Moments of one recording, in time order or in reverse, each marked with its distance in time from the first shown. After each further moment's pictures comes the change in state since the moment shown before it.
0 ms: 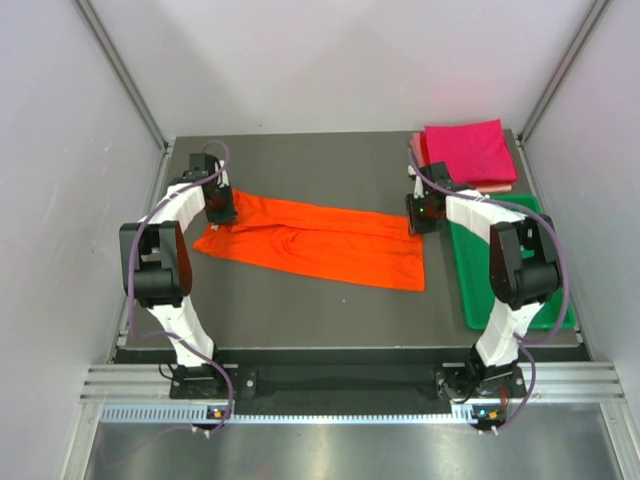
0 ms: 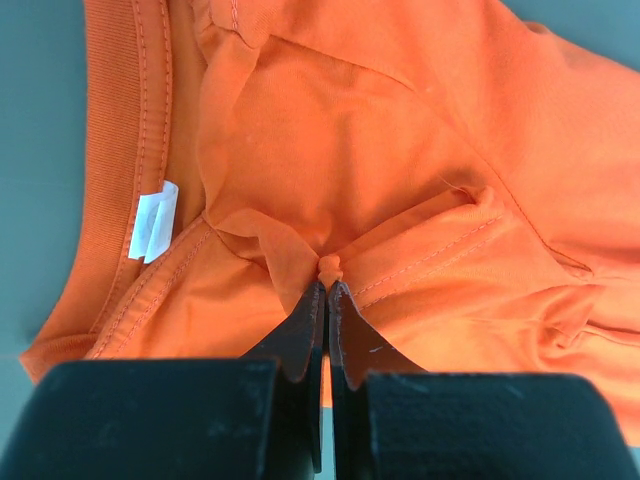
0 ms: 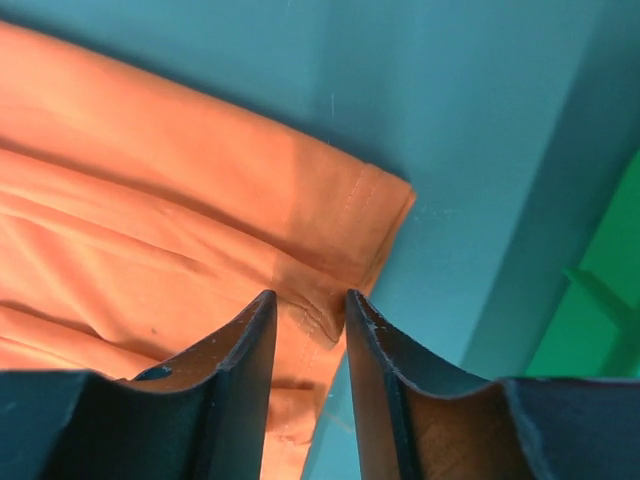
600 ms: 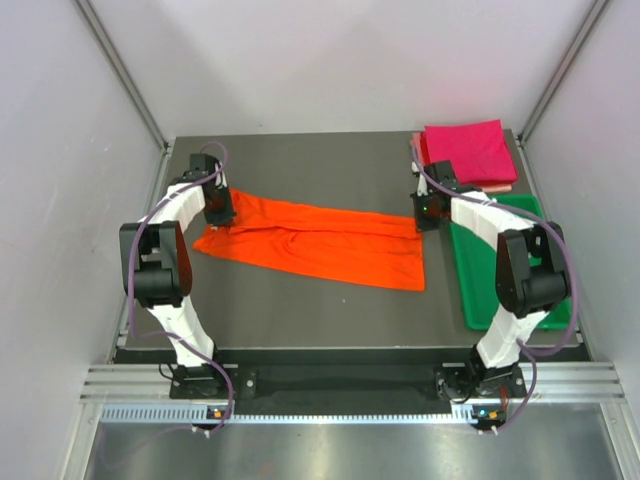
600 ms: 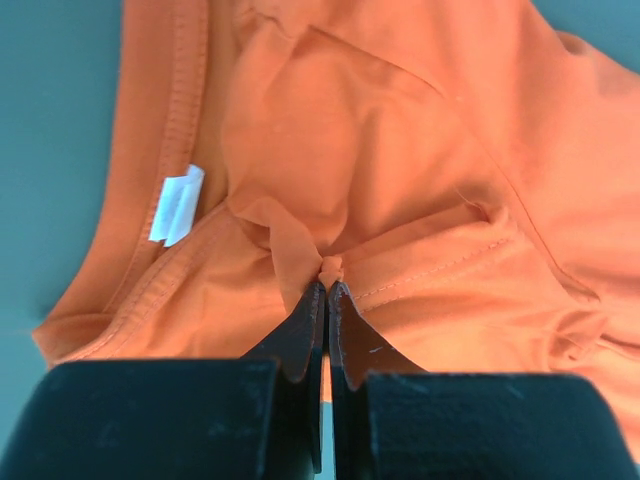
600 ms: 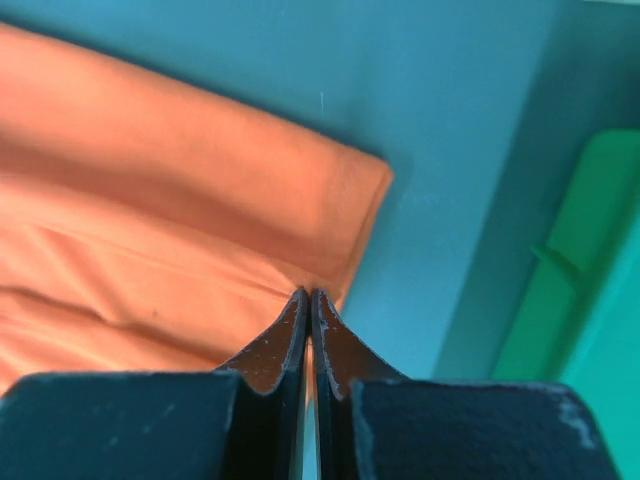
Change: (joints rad) left arm 0.000 0.000 0.002 -0.021 -0.048 -0.035; right arm -0.005 -0.049 -0.018 -0.001 0.011 -0.009
